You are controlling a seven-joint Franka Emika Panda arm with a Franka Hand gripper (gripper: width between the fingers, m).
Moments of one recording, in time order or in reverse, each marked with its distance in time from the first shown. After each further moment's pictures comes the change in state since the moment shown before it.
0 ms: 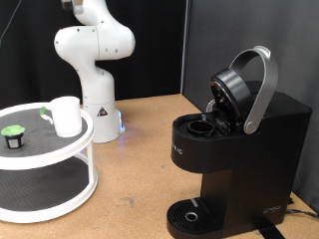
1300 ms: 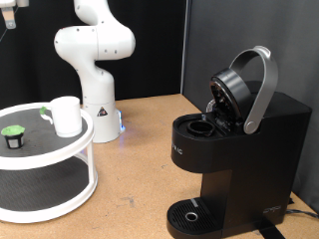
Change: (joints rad) arm -0.044 0.055 -0.248 0.033 -0.189 0.036 -0.170
